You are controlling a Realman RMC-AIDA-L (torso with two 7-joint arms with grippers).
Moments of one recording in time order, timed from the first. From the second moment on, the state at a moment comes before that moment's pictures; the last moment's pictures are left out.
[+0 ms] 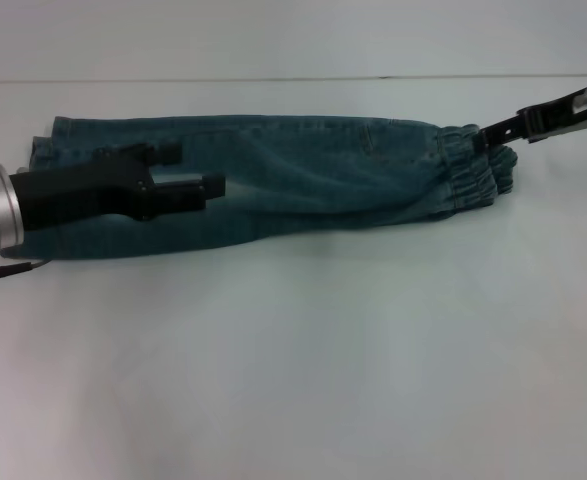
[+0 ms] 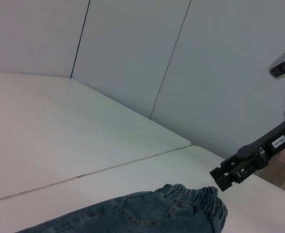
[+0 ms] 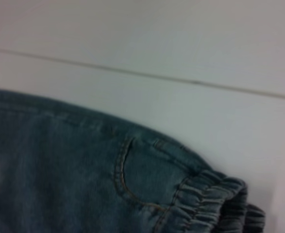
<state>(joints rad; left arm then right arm) -0.56 -2.11 0.62 0.76 1.99 1.46 -1.58 0.88 1.93 -0.81 -0.69 -2.59 -1.21 2.44</state>
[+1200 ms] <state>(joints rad) -0.55 -2.12 0.62 0.72 1.99 1.46 -1.54 0.90 1.98 -0.84 -0.59 -2.60 -1.09 2.36</state>
